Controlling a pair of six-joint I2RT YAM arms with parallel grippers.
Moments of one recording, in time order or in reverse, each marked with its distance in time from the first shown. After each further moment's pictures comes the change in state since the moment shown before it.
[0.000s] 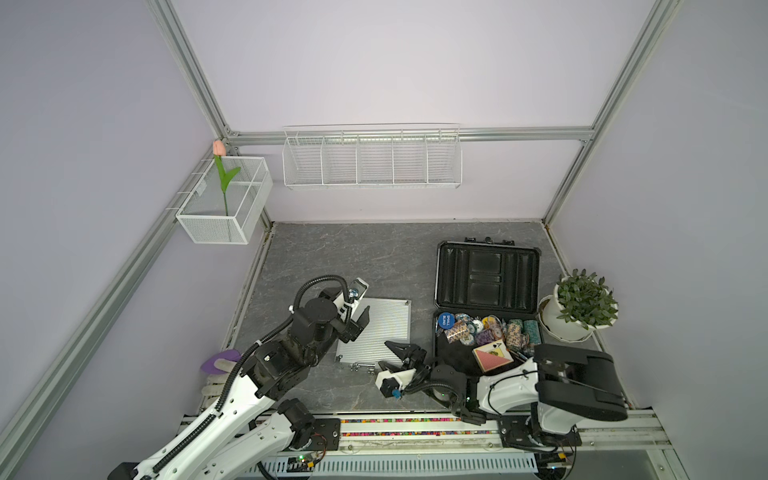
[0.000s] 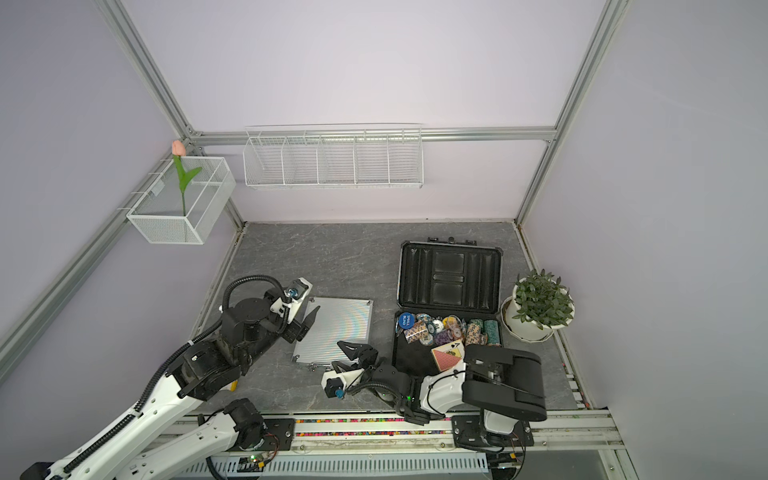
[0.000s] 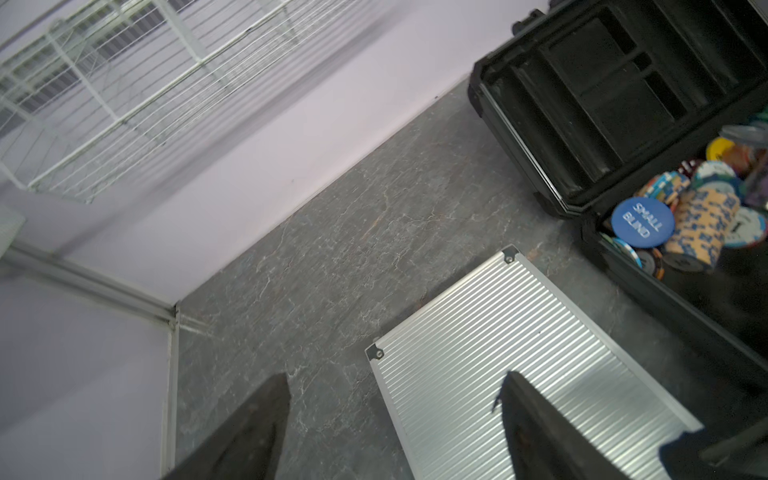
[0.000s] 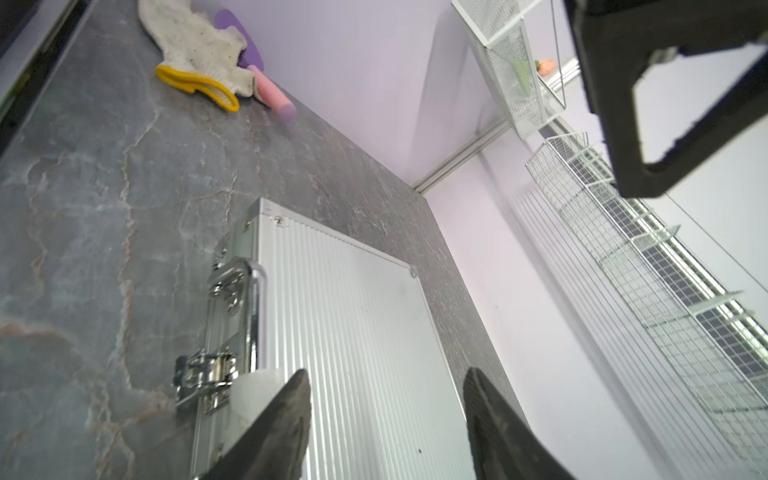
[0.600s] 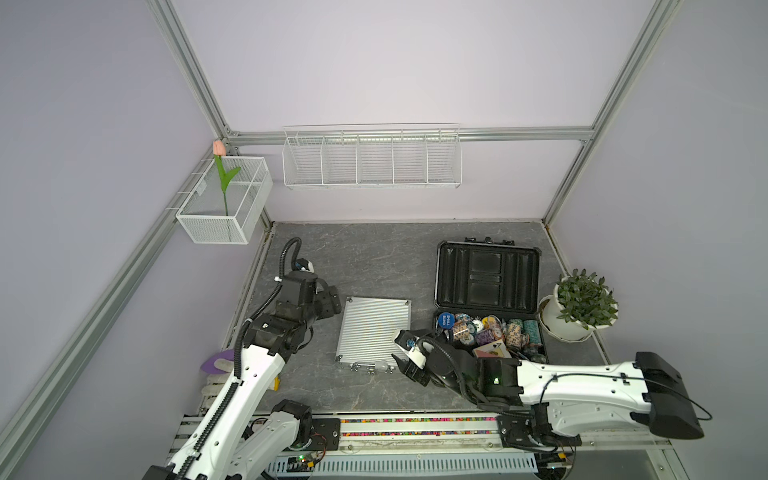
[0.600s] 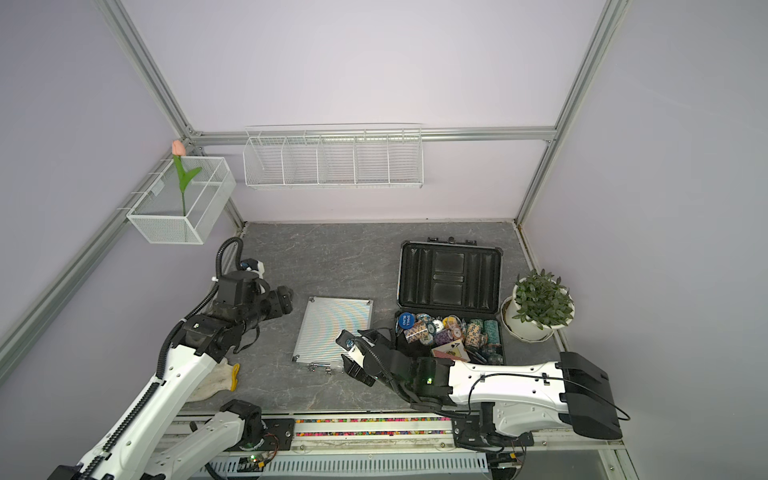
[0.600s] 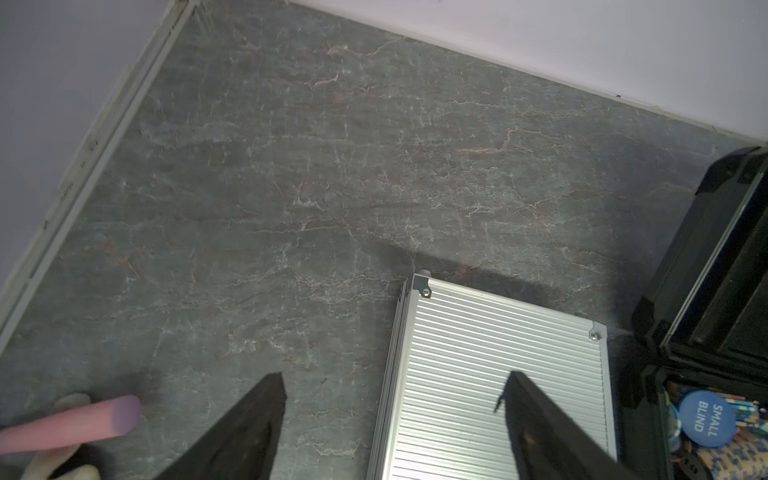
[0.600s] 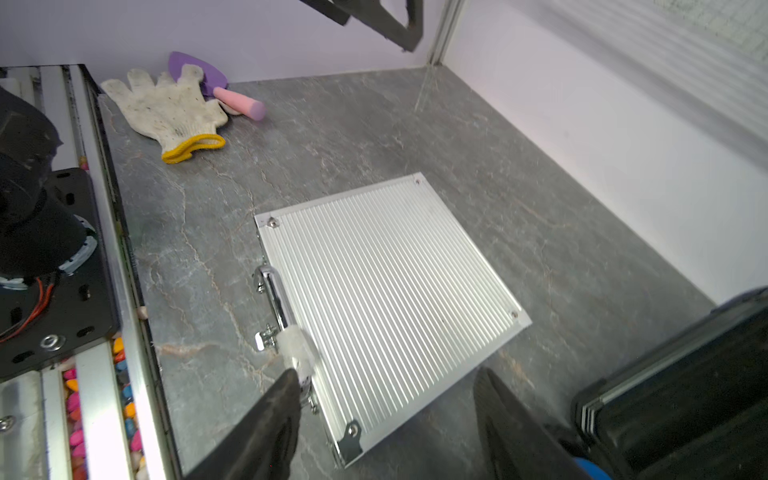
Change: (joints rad) left arm 0.492 0.186 0.071 -0.193 0.254 -0.596; right arm -0.006 -0.365 0.310 -1.095 0.061 0.797
